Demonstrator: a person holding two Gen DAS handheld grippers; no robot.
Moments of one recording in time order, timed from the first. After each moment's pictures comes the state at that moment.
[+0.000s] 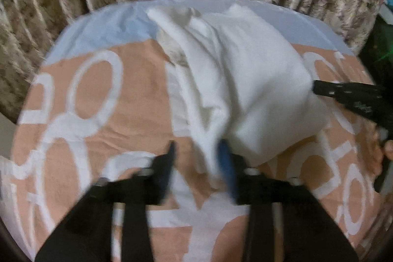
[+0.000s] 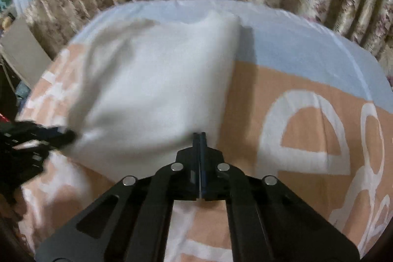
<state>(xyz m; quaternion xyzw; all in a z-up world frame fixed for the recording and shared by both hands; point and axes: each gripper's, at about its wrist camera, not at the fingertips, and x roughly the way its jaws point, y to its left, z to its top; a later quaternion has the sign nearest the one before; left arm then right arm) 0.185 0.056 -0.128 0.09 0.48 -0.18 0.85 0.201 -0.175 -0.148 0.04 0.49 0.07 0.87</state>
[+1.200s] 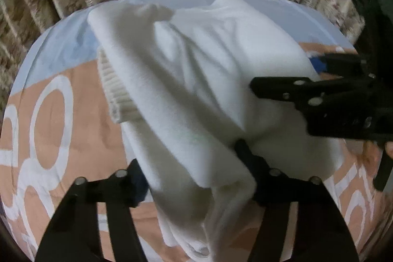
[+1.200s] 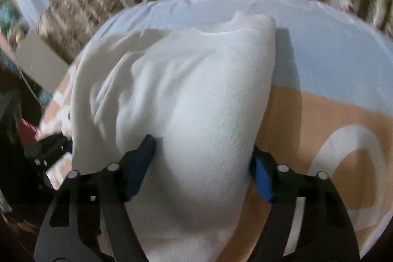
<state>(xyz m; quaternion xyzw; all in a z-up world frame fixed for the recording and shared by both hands) 0.240 -0.005 -0.156 0.11 0.51 -0.24 0.82 0.275 -0.151 -0.150 0.03 0.52 0.14 0.84</state>
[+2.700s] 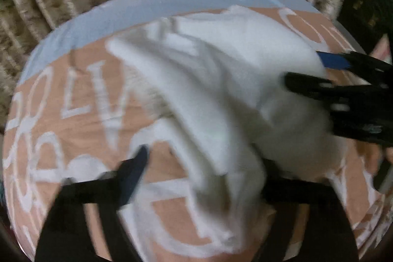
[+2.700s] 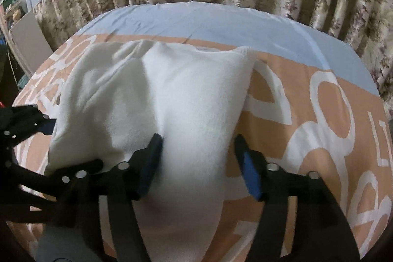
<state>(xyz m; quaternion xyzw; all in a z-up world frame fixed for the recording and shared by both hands) 0.095 -0.106 -0.134 0.15 0.49 -0.22 0.83 0.094 -0.260 -0.137 0.01 0.45 0.07 0.89</state>
